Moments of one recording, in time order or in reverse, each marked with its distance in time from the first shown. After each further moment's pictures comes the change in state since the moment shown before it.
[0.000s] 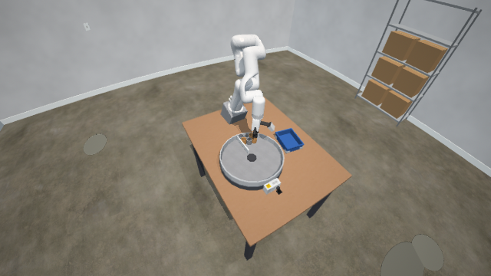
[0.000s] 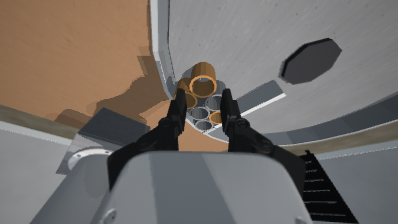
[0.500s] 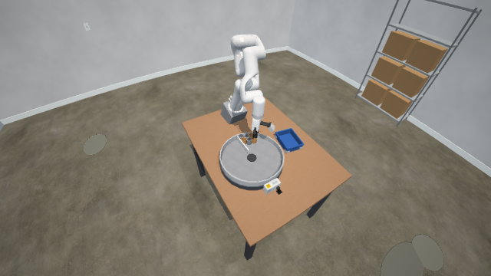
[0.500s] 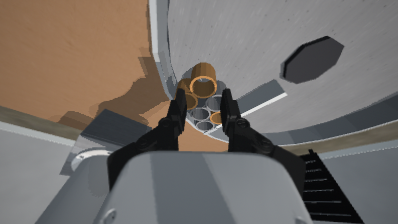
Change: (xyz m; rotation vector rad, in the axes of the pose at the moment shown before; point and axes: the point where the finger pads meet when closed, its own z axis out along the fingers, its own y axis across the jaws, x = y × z) arm 0.000 0.000 0.001 -0.001 -0.001 0.016
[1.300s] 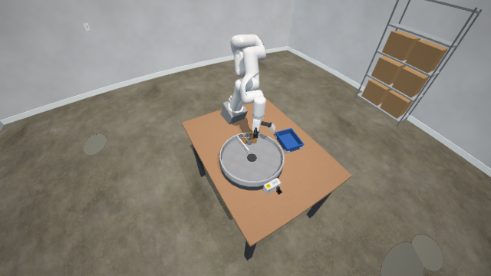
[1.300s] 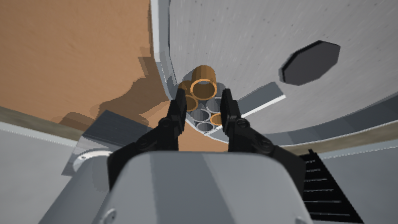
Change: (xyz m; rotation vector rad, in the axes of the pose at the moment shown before) arm 0.004 -0.001 0.000 -0.001 -0.001 0.001
